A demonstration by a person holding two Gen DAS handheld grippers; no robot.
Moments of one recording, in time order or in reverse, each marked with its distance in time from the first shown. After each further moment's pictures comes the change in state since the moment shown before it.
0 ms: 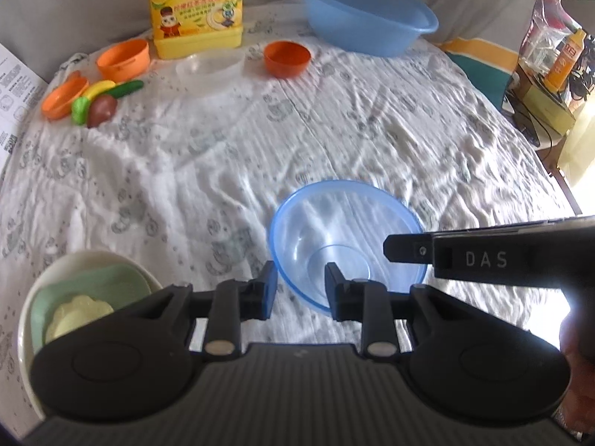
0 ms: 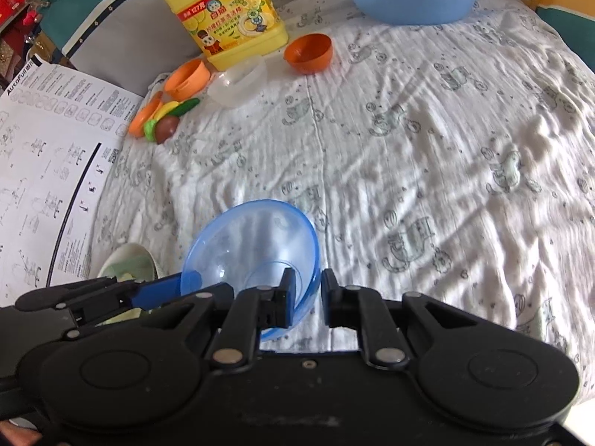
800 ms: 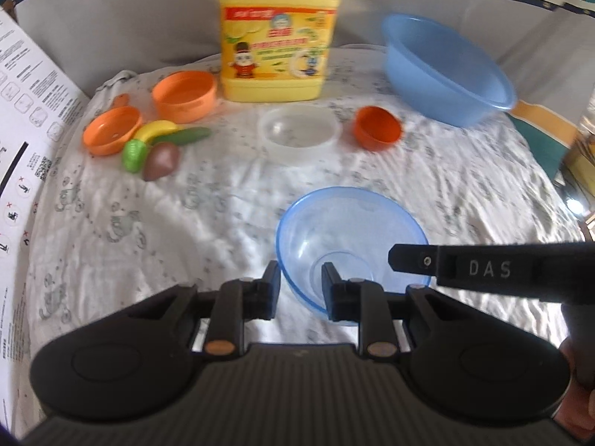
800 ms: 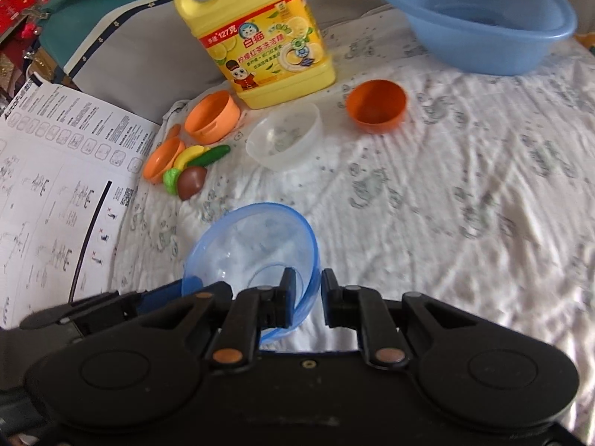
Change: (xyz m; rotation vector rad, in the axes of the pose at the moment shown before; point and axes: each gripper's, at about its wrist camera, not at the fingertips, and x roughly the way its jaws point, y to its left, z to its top) left arm 0.010 0.073 0.078 -0.102 -0.066 0.071; right arm 0.046 0.056 0.085 -0.011 -0.030 0.041
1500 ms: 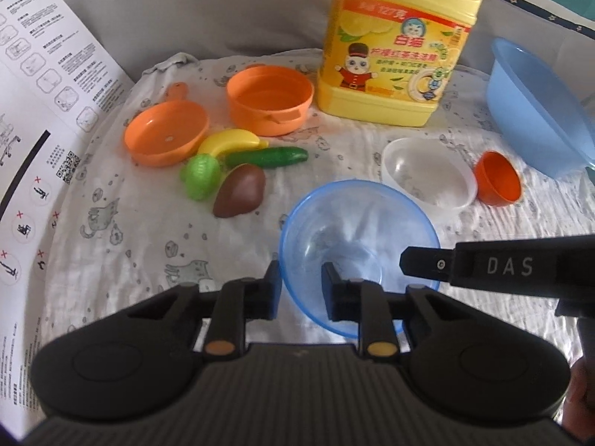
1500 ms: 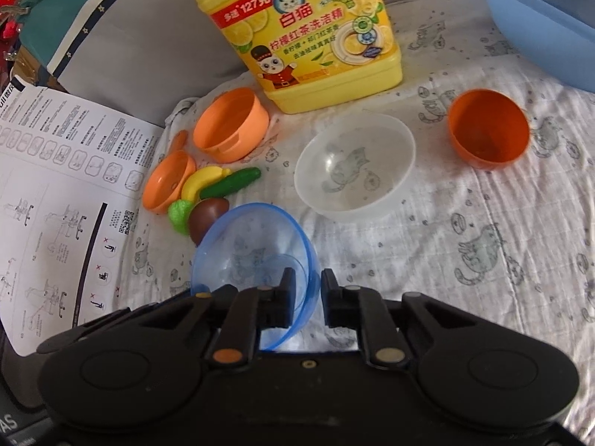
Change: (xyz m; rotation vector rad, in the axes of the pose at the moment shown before) left arm 0.071 0.091 0.049 -0.127 0.012 0.098; right arm 0.108 0.061 0.066 0.018 0.054 0.033
